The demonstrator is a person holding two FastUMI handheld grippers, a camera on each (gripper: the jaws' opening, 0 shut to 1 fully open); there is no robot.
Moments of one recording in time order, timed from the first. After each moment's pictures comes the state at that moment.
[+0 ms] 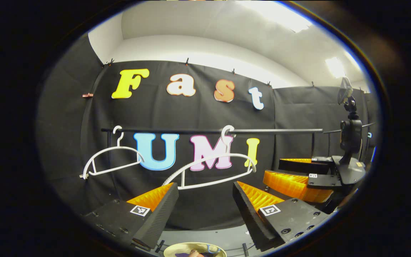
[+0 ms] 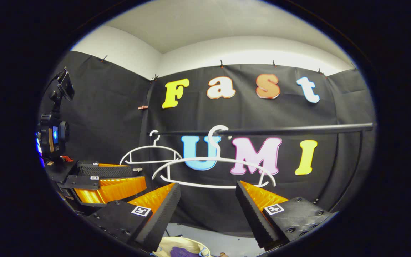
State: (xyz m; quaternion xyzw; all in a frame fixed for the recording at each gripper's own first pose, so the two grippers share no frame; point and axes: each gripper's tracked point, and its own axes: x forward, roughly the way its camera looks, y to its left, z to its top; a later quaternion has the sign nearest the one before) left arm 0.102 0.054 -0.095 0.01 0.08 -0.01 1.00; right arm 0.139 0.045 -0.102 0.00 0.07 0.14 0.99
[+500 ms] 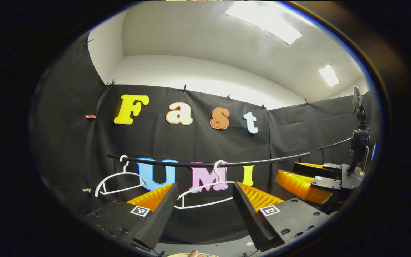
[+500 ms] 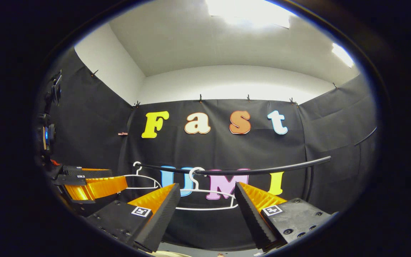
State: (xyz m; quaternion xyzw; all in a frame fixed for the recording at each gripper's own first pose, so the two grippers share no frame) left arm 0.063 0.040 -0.029 0.02 0.00 -0.01 1.00; right arm 0.091 0.026 -0.031 -0.01 -0.03 0.05 1.00
